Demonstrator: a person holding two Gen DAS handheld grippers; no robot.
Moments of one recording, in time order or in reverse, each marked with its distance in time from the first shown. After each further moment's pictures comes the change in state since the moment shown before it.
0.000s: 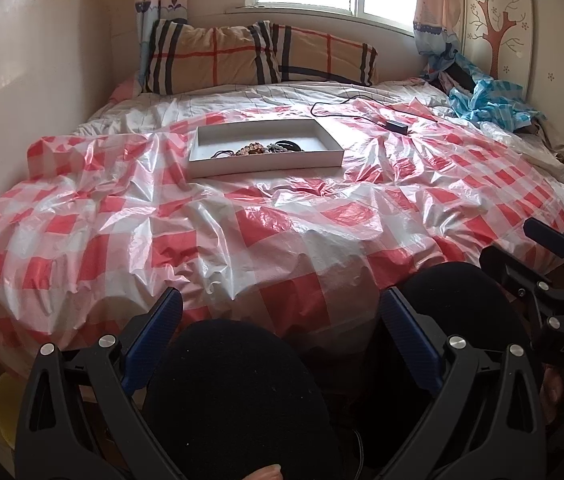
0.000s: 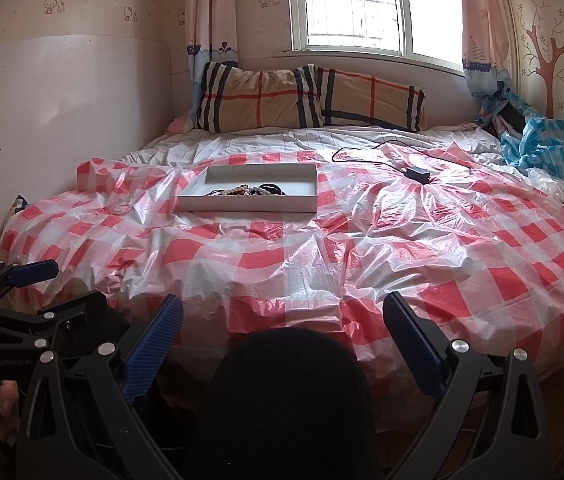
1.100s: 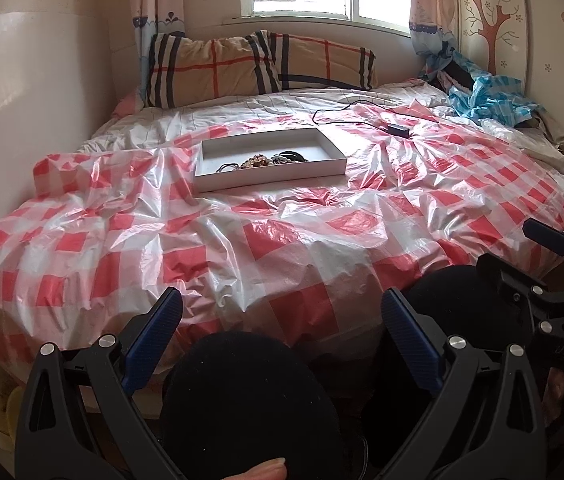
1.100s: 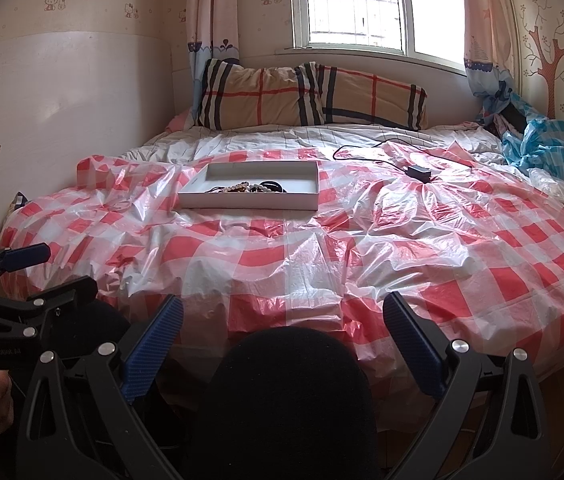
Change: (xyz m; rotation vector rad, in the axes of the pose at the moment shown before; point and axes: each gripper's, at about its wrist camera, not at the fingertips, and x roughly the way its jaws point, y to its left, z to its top) left arm -0.006 -0.004 0.011 0.043 -0.022 0.026; right arm 0.001 0.000 -0.001 0.000 0.004 -0.002
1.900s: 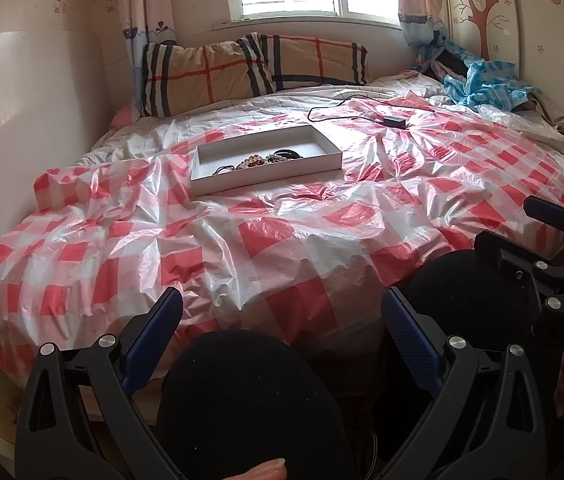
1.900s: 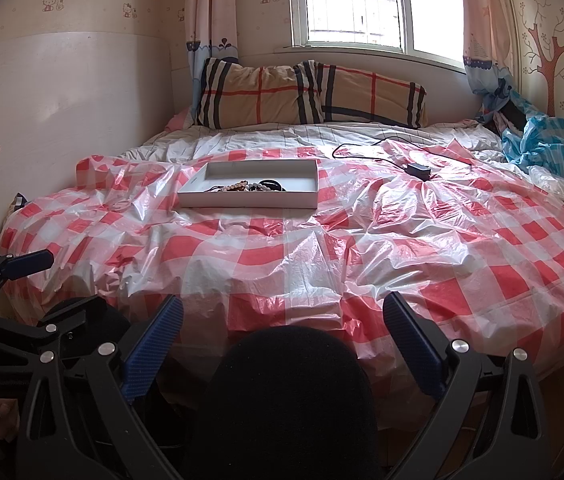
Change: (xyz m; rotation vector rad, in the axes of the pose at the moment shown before) left arm 0.003 -0.012 -0.008 0.062 -0.012 0.030; right arm 0.000 0.000 0.001 0.000 0.002 0.001
